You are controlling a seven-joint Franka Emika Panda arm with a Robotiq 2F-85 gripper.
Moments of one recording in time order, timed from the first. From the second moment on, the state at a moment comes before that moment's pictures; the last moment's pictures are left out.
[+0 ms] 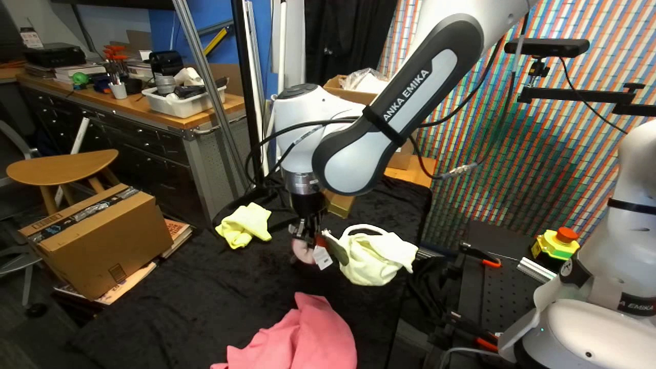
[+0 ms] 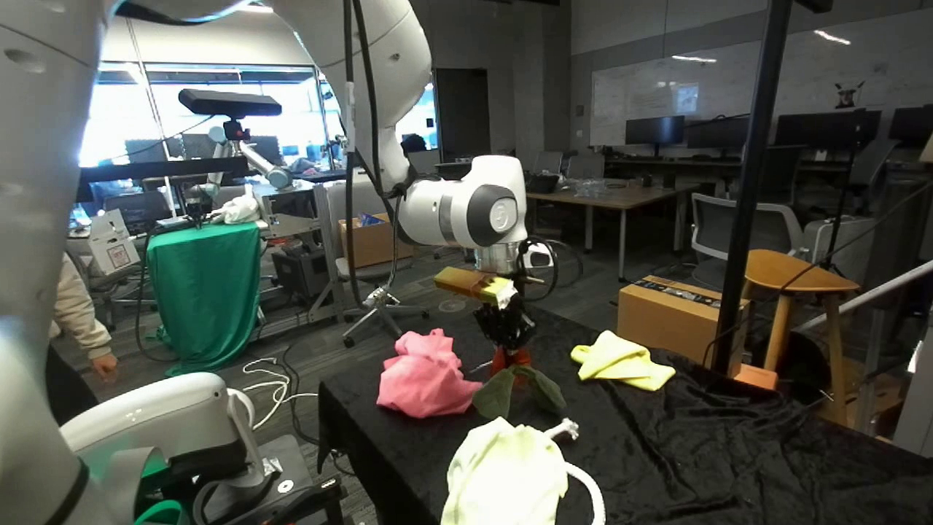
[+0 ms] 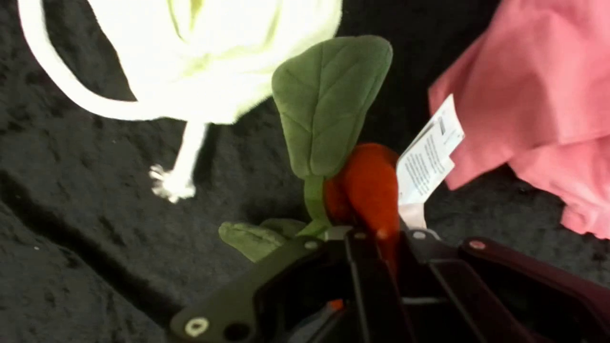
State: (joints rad) arm 0.20 0.38 0.09 -2.13 -0.15 2.47 0.19
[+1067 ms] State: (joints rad) arm -0.02 0.34 0.01 -2.46 -0.20 2.89 -0.12
